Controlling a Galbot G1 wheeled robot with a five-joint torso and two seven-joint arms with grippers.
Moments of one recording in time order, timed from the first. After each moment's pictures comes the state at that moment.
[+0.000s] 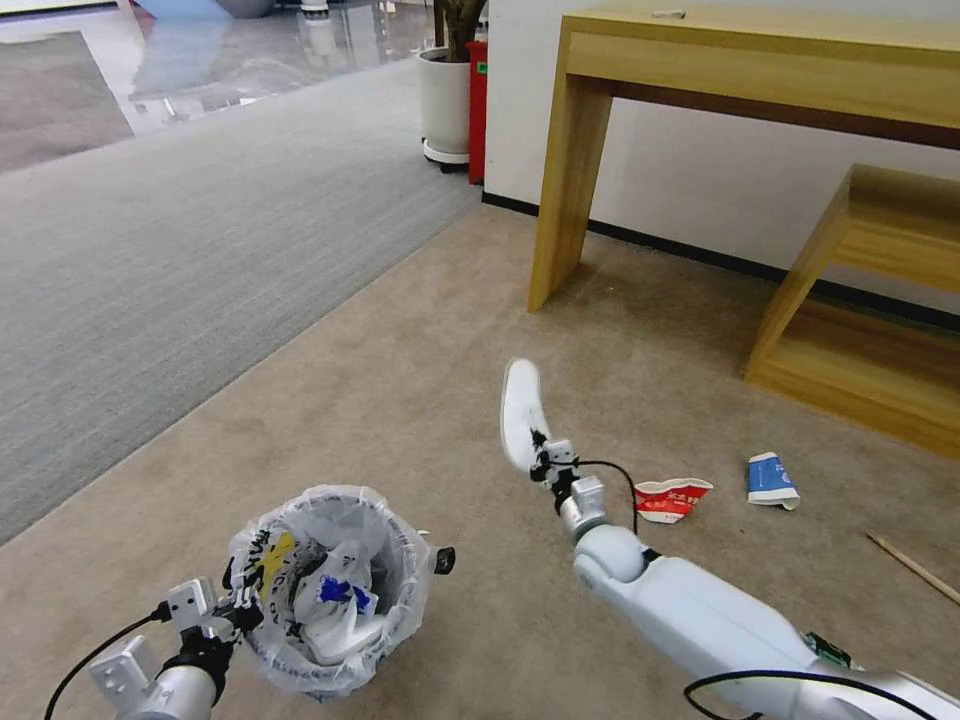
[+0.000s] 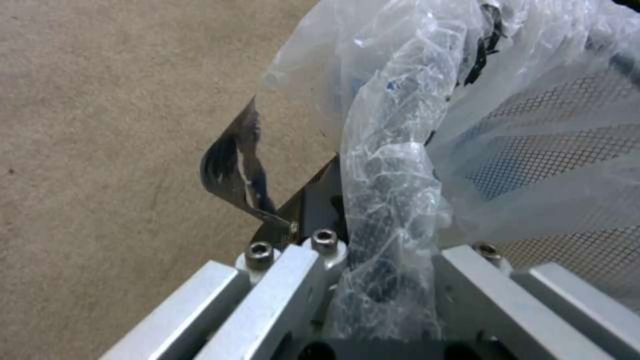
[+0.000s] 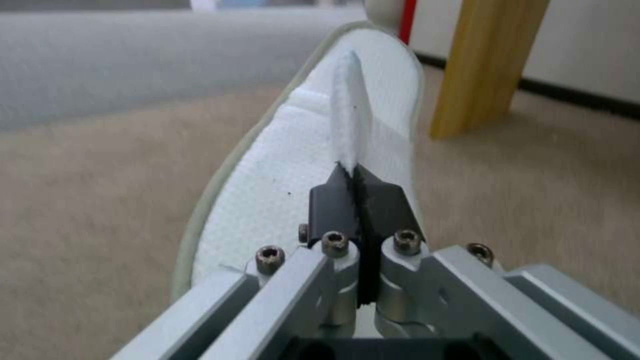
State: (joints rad) left arm 1.81 -1.43 -0.82 -2.18 -0.63 0.43 -0.06; right arm -0.67 1.01 -0.45 1.37 0.64 0.26 0.37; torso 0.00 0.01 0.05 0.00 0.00
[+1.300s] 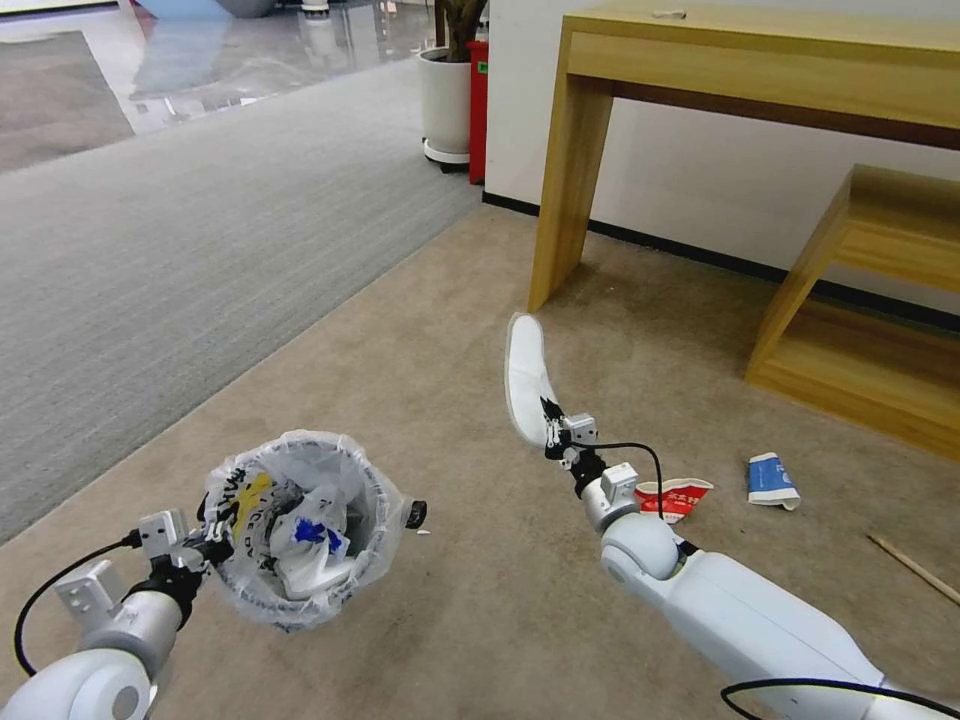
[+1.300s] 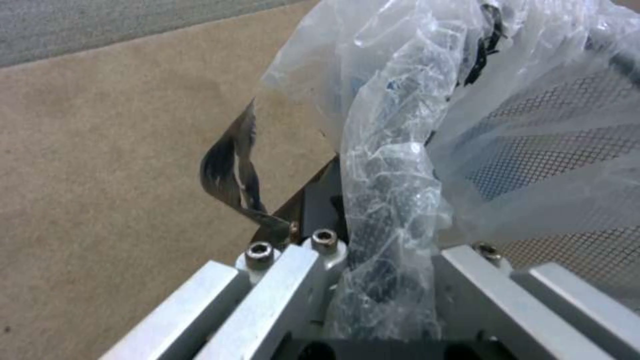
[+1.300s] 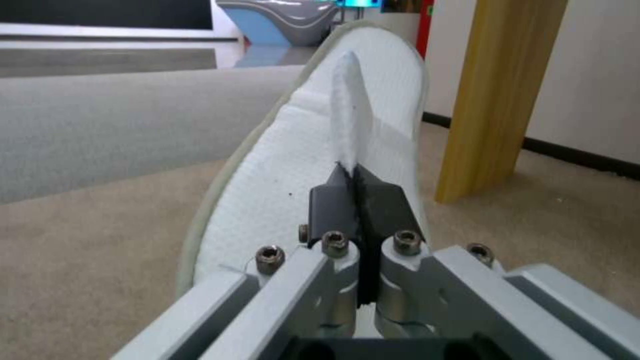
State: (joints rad) left arm 1.62 -1.21 -0.87 -2.11 -0.77 0.46 -0.08; right arm -0.72 0.93 -0.37 1.51 0.62 0.30 0.34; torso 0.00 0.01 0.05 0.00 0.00
